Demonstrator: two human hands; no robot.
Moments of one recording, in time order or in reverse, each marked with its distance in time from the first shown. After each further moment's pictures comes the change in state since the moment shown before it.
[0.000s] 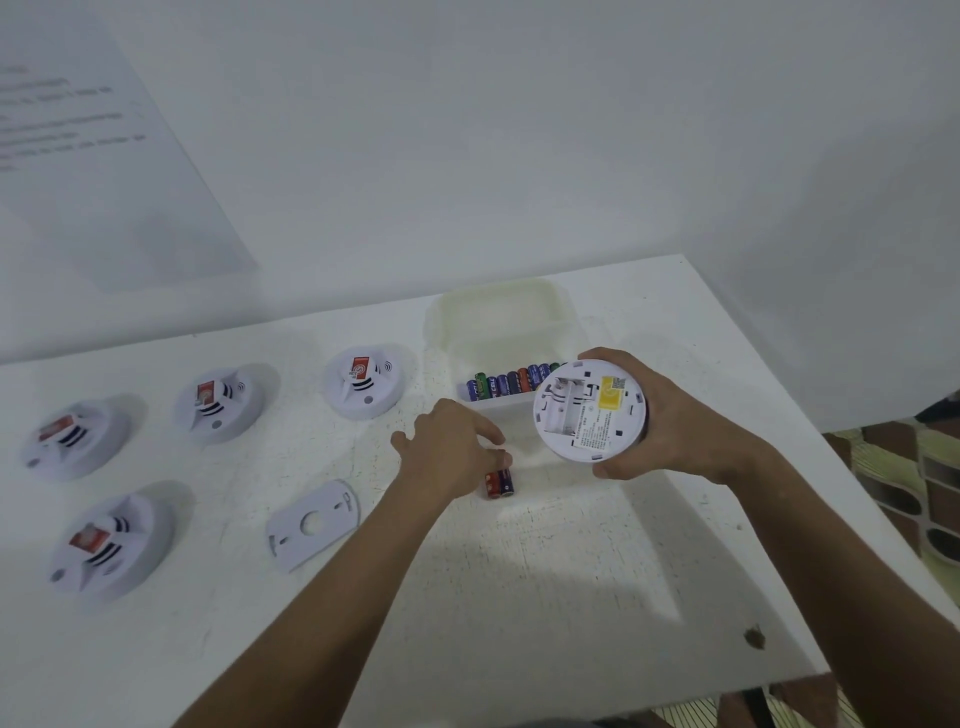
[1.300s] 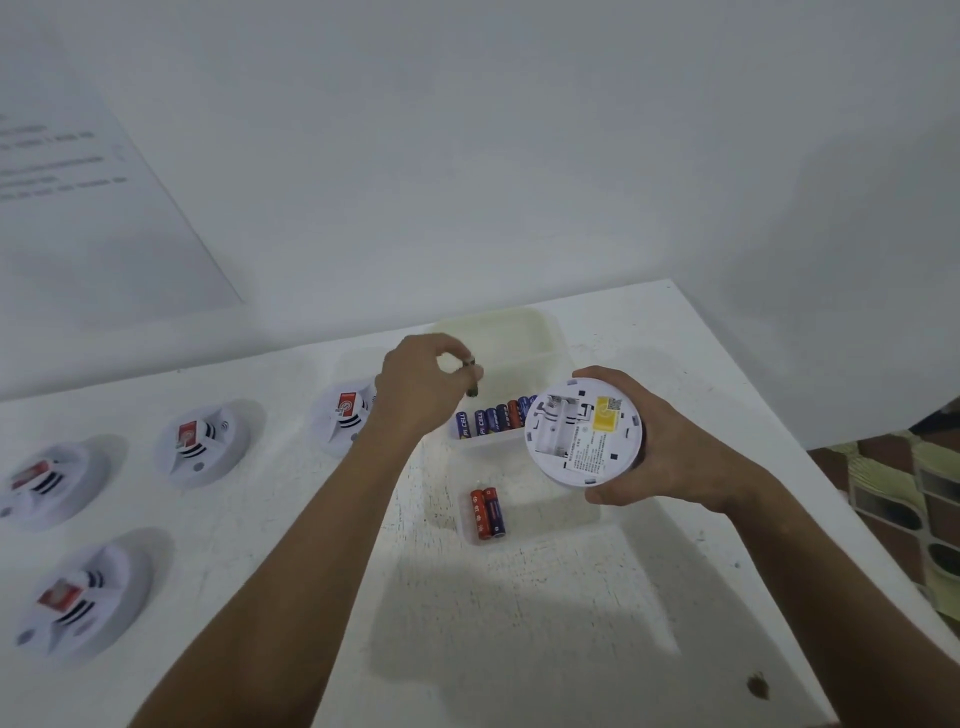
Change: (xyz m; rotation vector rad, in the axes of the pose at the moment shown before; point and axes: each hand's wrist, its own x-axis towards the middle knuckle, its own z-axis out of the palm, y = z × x) left_hand 0.054 0.024 -0.061 -0.326 0.278 0.184; right_hand 0.006 -0.005 -0.009 0.035 0.031 -0.020
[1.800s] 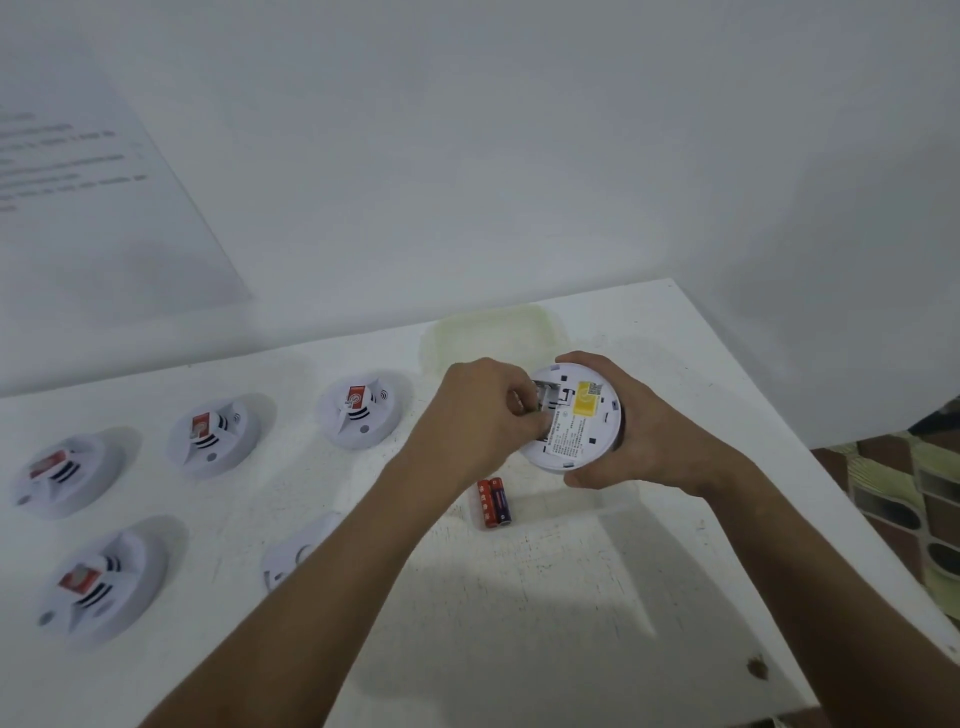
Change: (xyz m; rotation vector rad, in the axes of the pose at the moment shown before) left_hand -0.061 0.039 -0.003 0.159 -0.214 0.279; right_hand 0.012 -0.010 0.016 -0.034 0.039 -0.066
